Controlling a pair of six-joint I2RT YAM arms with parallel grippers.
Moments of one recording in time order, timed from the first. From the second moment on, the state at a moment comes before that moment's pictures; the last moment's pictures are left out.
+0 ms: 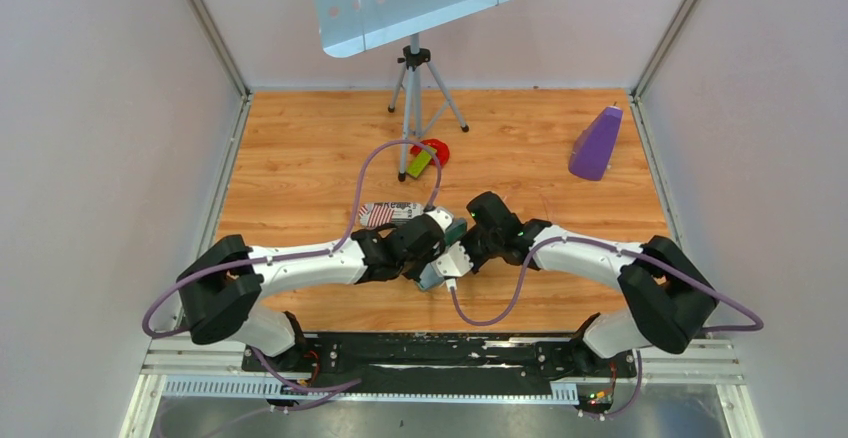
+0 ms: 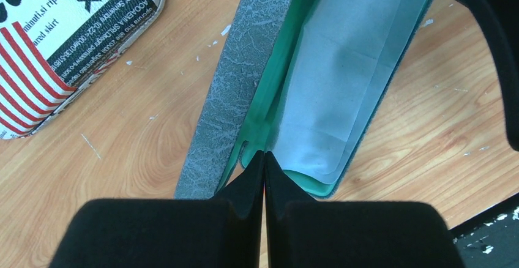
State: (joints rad) left arm -1.04 1.44 0.80 -0.32 -0.27 -0.30; right arm 0.78 1.42 0.70 -0.19 -0.23 -1.47
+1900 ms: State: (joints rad) left arm -1.24 1.20 0.84 -0.28 -0.29 -0.34; right arm 0.28 1.60 1.05 -0.82 -0.39 -1.10
